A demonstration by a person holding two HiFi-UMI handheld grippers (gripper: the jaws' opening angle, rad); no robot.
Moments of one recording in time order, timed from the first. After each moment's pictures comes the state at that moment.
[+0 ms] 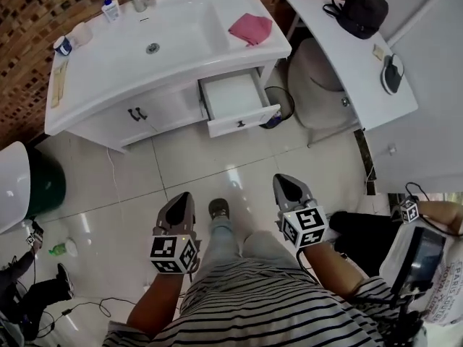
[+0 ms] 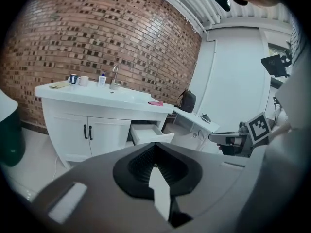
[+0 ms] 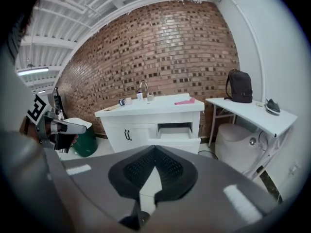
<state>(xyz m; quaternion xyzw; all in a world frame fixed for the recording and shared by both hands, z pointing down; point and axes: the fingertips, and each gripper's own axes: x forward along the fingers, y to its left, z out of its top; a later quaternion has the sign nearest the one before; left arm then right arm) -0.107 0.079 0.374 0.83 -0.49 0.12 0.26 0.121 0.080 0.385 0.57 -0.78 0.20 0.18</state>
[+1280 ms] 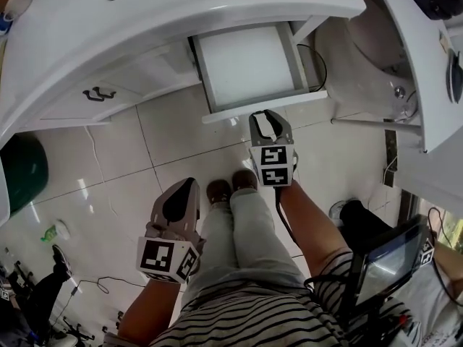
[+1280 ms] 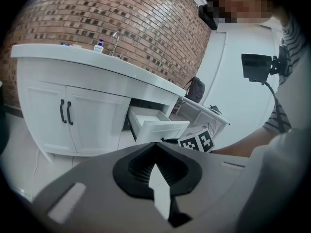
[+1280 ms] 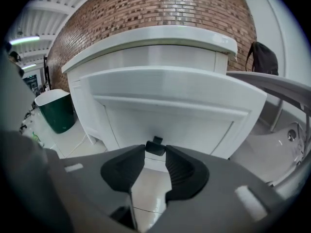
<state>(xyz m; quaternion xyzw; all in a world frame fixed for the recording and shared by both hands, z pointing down) -0.051 -0.057 0.522 0.82 -0.46 0.14 0.32 0.112 -0.162 0.671 0.56 -0.75 0.20 0.29</state>
